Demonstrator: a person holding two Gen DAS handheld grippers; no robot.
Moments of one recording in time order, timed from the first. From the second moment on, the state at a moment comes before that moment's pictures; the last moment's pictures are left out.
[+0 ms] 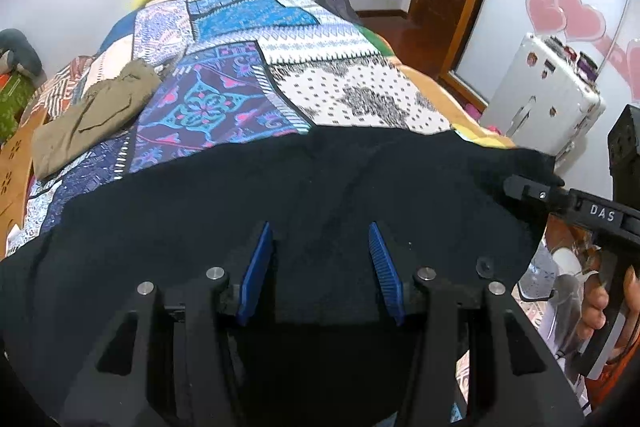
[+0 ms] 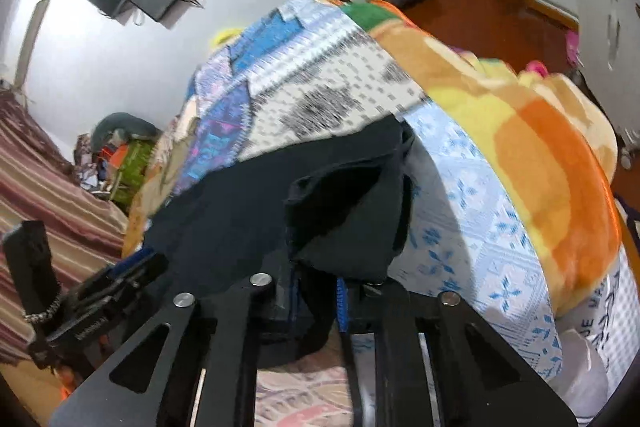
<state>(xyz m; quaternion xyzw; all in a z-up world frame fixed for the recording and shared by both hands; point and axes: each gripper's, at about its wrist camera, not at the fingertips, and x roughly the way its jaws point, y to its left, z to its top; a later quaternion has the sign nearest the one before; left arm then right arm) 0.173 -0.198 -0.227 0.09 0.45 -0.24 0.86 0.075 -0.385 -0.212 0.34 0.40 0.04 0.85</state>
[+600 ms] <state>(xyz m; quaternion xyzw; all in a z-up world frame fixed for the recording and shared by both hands) 0.161 -0.042 -0.167 -0.04 0.38 -0.16 0.91 0.140 -0.263 -0.091 0.22 0.31 0.20 0.90</state>
